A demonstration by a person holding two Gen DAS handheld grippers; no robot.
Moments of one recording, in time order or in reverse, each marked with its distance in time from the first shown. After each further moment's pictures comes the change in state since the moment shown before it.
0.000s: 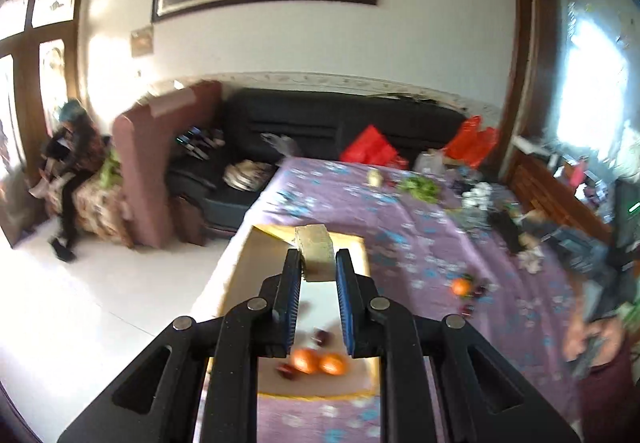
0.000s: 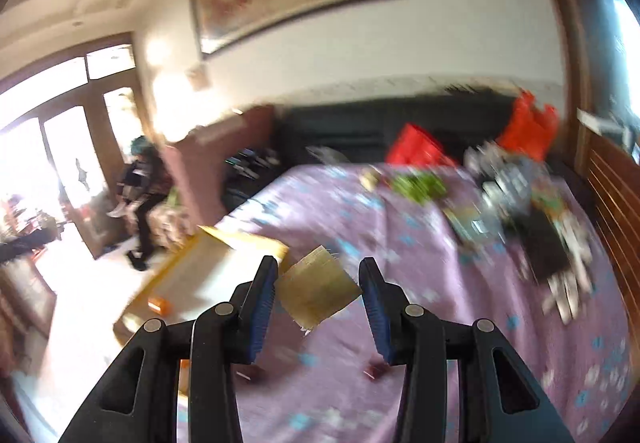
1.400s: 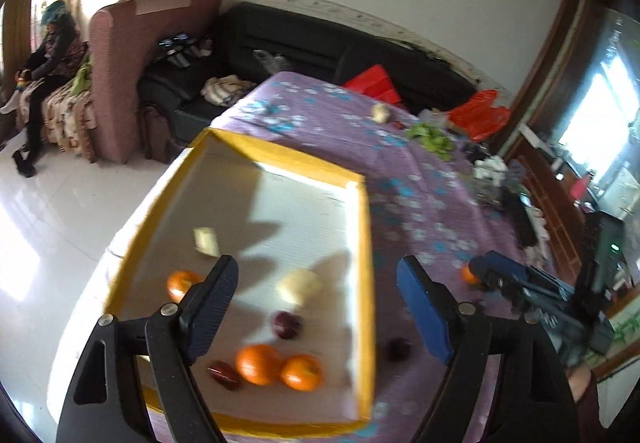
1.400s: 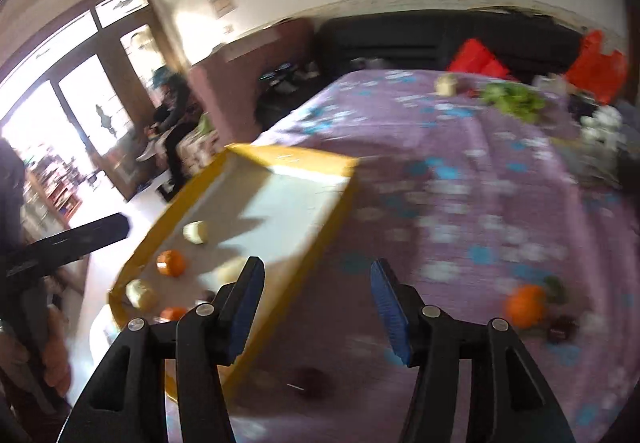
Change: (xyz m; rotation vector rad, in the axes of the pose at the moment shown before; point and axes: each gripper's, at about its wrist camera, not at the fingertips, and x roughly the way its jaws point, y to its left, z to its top) left arm 0.145 -0.005 -0.053 -0.202 0.242 -0.165; right arm 0.140 0.020 -0.053 0.038 0.314 0.095
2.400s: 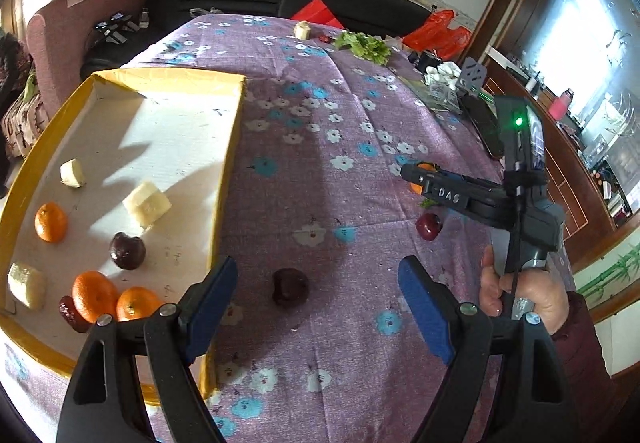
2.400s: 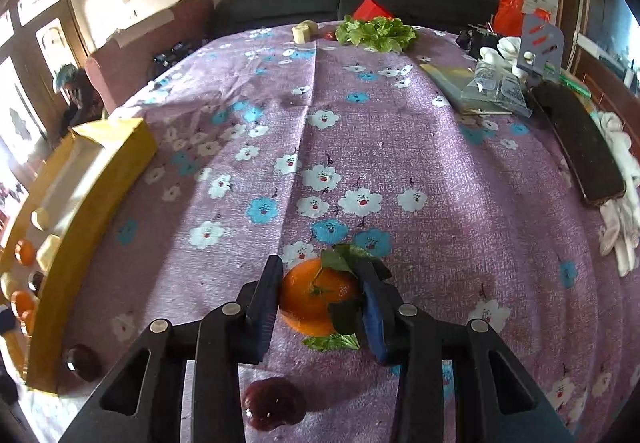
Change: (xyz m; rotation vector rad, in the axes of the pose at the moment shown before) left arm 0.072 -0.101 -0.072 0.148 0.188 -0.058; right arm 0.044 -0.124 -0.028 0.089 0.097 -0.268
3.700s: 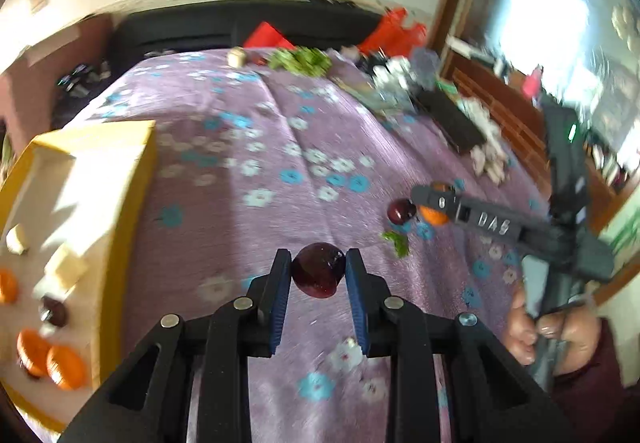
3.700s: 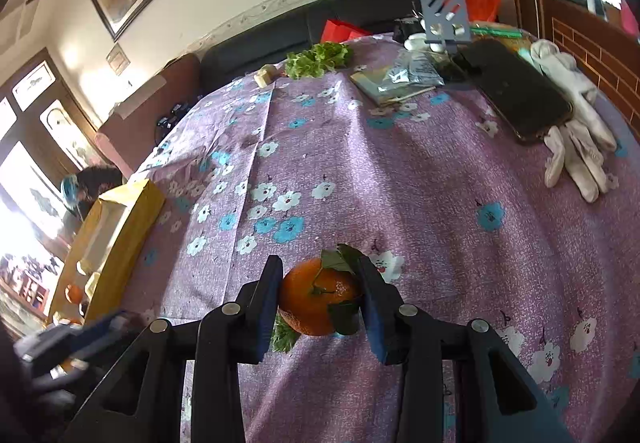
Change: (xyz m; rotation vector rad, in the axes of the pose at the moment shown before) left arm 0.031 -0.064 0.005 0.122 -0.110 -0.028; right arm -0.053 -0.075 -0.028 0.205 -0.109 0.114
